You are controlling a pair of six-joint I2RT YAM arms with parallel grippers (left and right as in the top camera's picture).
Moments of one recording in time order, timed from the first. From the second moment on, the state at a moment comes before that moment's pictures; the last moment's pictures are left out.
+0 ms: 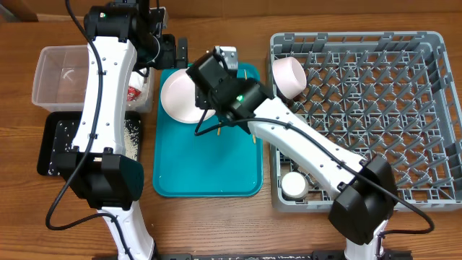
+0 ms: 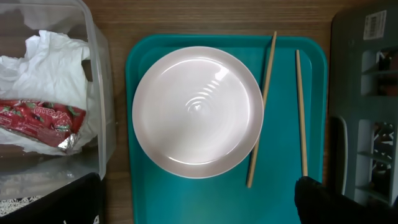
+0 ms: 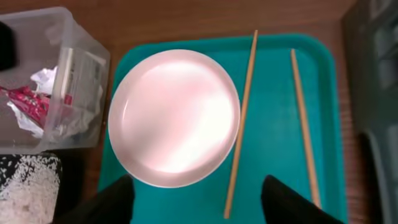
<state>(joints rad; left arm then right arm) -0.08 2.06 2.21 -1.35 0.14 -0.11 0.78 1.98 1.78 -0.75 0.28 0.75</state>
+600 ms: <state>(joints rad) -0.08 2.06 2.21 -1.35 0.14 -0.11 0.76 2.25 1.71 -0.54 0.09 1.09</state>
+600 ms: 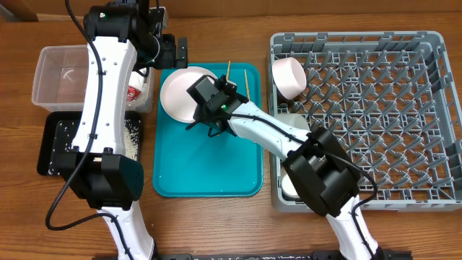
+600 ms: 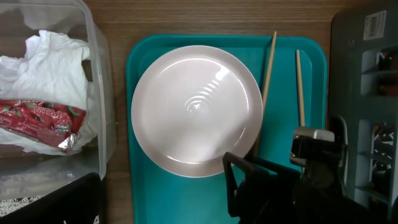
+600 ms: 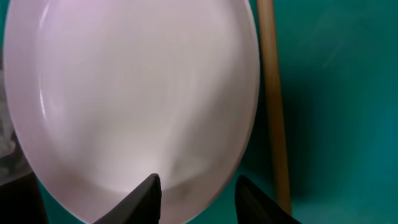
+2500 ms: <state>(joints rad) -0.08 2.06 2.21 -1.35 0.14 -0.11 0.47 1.73 1.70 -1.23 1.20 0.53</state>
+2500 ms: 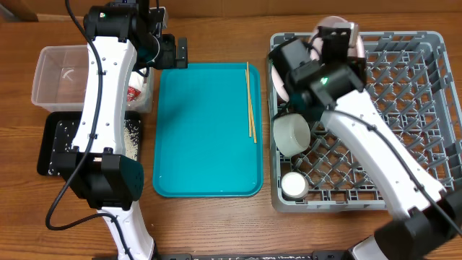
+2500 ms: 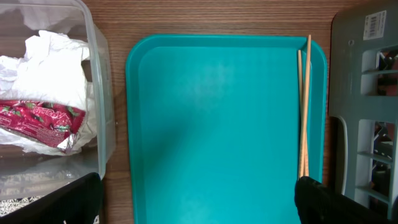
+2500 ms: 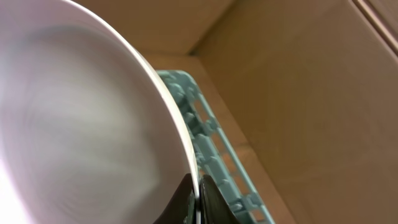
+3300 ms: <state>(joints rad) -0.08 2.06 2.21 -1.35 0.14 -0.11 0.36 1.95 1.75 -1.18 0.86 0.53</state>
